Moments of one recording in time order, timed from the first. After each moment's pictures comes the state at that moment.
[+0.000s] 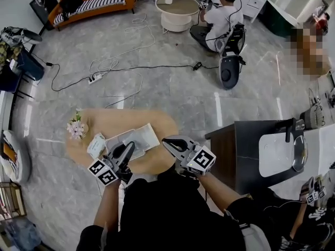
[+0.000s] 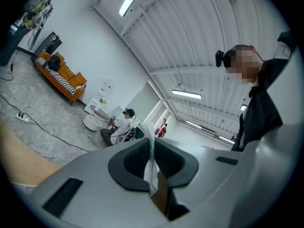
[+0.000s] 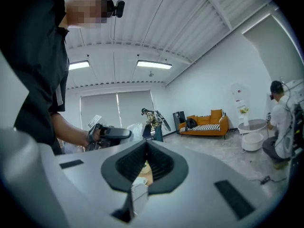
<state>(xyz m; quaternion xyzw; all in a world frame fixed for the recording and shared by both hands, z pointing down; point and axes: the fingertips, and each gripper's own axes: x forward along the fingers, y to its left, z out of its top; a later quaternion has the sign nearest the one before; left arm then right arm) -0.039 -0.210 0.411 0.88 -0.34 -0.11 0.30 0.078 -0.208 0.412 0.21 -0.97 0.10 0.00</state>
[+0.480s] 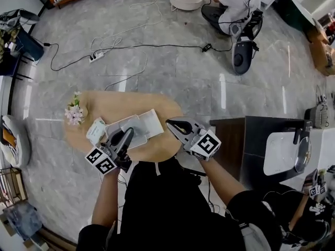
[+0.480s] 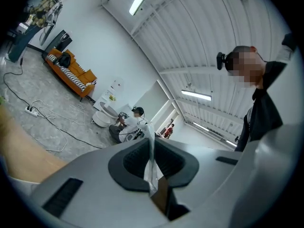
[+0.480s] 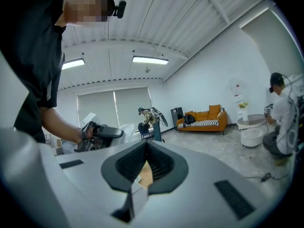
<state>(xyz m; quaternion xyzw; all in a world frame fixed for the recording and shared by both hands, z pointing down) -0.067 -0.252 0.458 0.86 -0.37 -0.10 0.33 0.063 -0.272 0.461 0.21 -0.97 0.11 0.02</state>
